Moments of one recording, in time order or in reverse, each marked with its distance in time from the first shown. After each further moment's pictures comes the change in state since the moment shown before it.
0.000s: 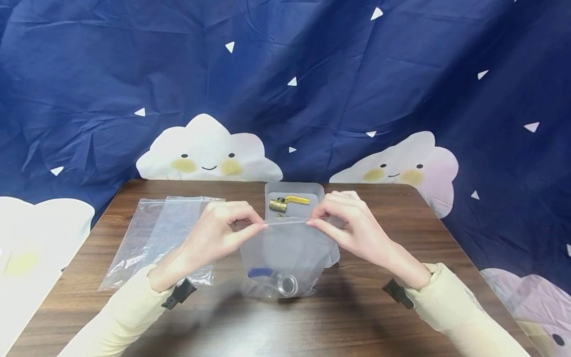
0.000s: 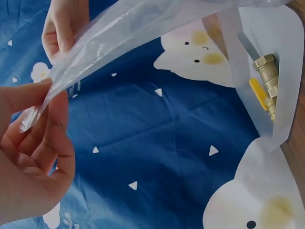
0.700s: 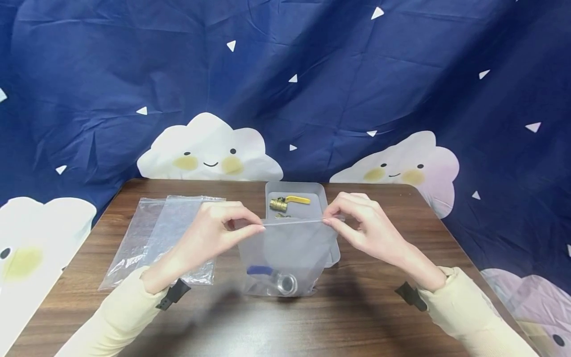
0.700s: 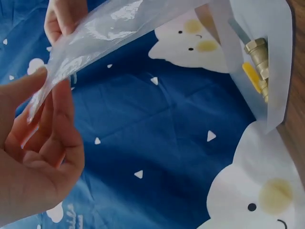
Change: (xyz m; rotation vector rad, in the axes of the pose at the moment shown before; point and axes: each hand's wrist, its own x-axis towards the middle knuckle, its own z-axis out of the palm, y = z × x) left_hand -0.007 0.003 -0.009 0.024 -0.045 -0.098; right_hand -0.015 0.009 -0.016 0.007 -0.052 0.054
